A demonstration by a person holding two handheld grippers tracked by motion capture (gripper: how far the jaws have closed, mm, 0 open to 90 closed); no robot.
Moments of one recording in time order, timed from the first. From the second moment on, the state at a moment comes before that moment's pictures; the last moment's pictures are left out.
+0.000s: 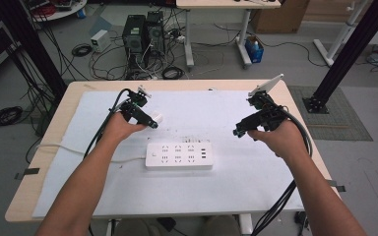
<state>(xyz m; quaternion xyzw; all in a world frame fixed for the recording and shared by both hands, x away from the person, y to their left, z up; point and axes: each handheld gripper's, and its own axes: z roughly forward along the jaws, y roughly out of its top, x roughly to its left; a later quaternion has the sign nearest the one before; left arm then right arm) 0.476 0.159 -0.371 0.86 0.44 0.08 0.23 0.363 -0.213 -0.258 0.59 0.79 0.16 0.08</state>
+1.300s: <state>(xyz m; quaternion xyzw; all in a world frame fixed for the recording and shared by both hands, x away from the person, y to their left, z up) 0.509 0.152 -0.417 0.85 0.45 0.10 0.25 0.352 -0.204 -0.265 0.57 0.81 0.16 0.08</state>
